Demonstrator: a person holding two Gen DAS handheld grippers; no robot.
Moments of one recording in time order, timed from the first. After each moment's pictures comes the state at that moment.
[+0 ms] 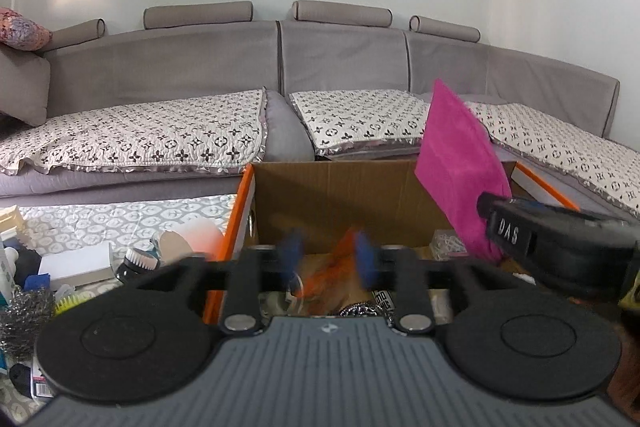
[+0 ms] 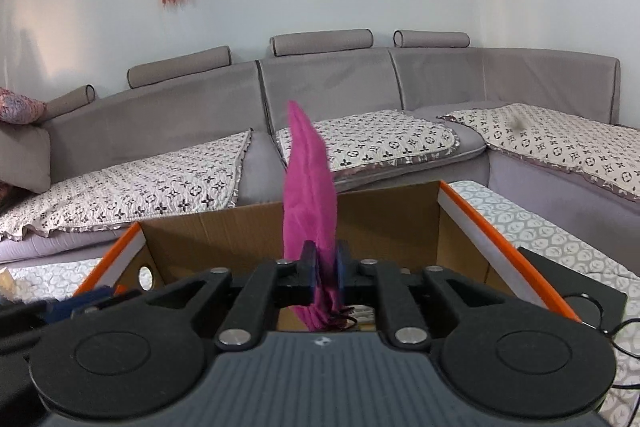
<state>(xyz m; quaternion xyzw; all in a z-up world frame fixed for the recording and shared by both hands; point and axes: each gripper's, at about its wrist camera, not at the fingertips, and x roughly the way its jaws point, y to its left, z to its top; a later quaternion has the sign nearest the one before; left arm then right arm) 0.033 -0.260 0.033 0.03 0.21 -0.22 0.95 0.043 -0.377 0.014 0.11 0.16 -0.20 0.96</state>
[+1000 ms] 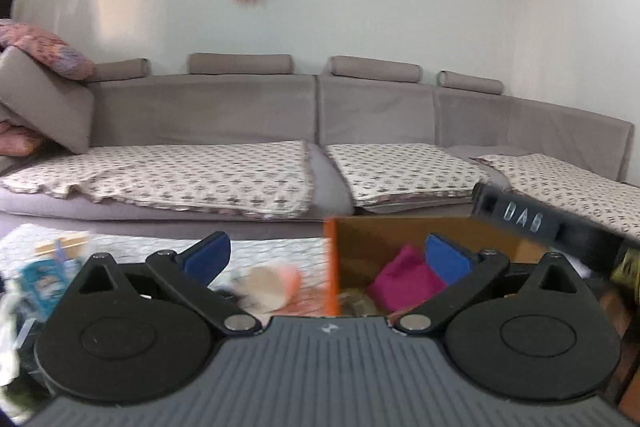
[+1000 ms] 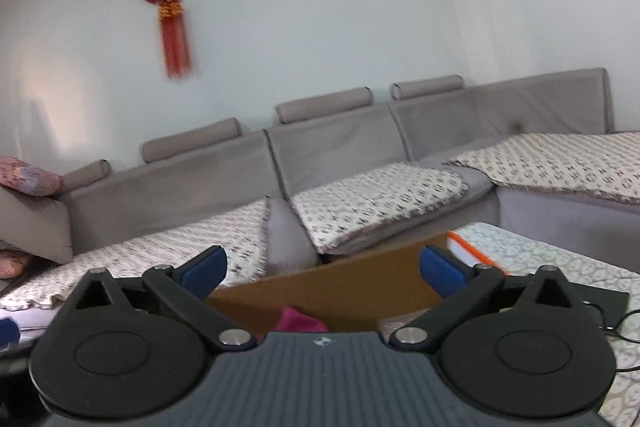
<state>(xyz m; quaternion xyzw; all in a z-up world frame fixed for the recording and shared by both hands) -0.003 -0.192 0.050 0.01 0.14 -0.17 0.97 0.013 -0.352 0.038 0.14 0.05 -0.16 0.97</state>
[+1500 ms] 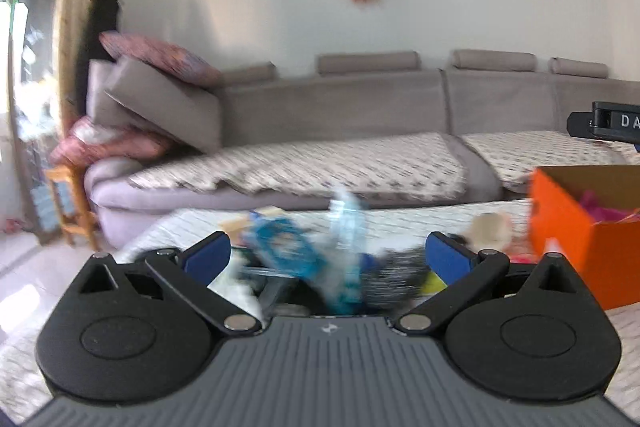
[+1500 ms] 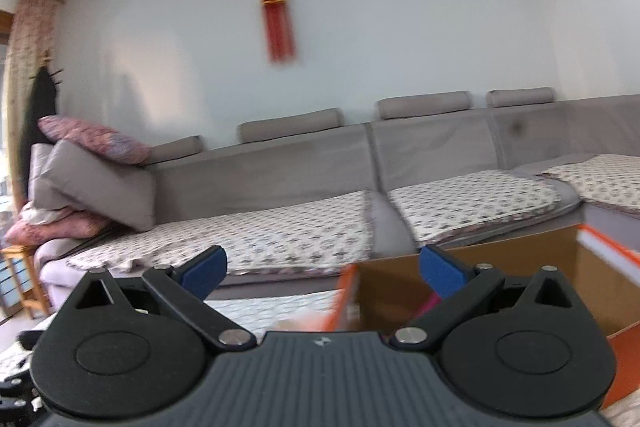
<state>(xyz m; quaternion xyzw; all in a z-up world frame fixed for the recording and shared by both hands) 0.005 -0.076 0.006 0.05 0.12 0.01 0.99 0.027 -0.263 0.045 0.10 0.06 -0.03 0.99</state>
